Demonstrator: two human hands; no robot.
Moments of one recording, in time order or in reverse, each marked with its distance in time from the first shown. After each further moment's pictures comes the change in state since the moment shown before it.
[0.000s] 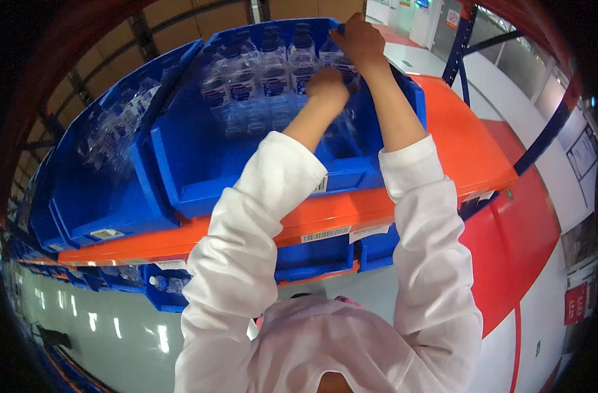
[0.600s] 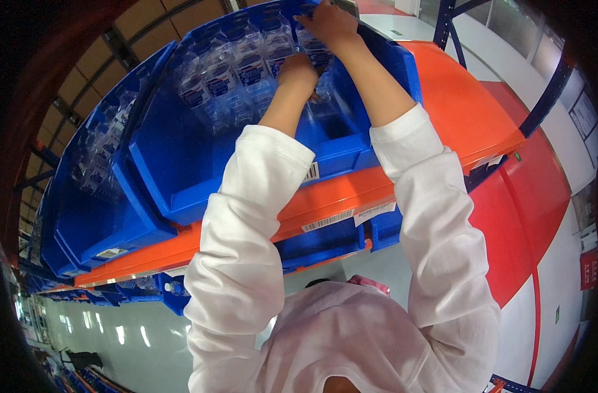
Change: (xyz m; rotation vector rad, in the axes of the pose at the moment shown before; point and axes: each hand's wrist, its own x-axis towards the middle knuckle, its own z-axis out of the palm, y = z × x) left_hand 0.025 -0.032 0.025 -0.172 -0.193 -0.087; right_hand -0.011 -0.002 0.039 0.133 -0.057 0.286
